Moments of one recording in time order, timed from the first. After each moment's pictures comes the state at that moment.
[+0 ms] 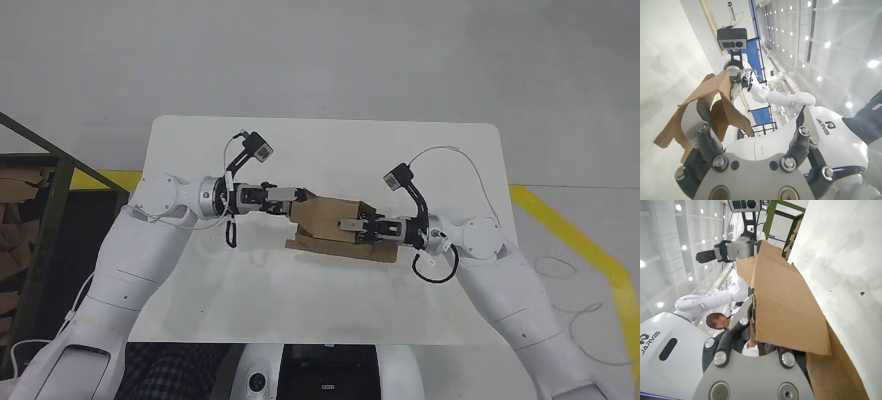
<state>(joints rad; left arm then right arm) 1.04 -1.02 -1.20 -1.45 -0.59 -0.29 -1.30 -1.08 -1.15 1.01 -1.42 0.45 -0.42 1.09</state>
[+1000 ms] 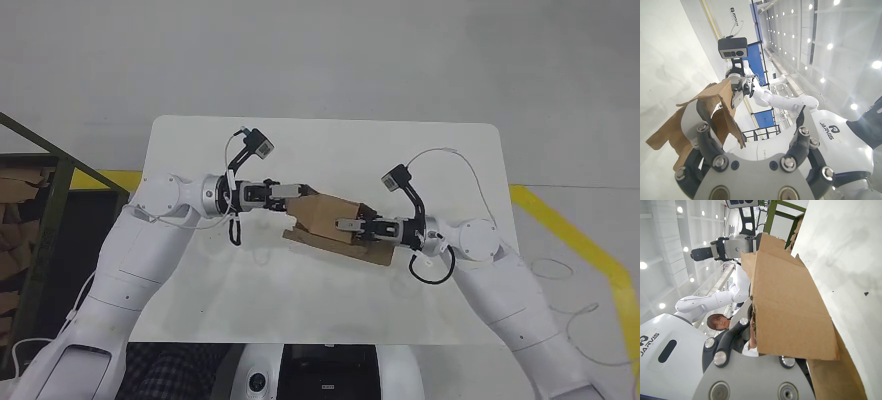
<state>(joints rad) 1.04 -1.02 -1.20 -1.47 -0.58 -0.29 -1.27 -1.08 -1.15 1.01 -1.41 0.44 -0.41 1.06</state>
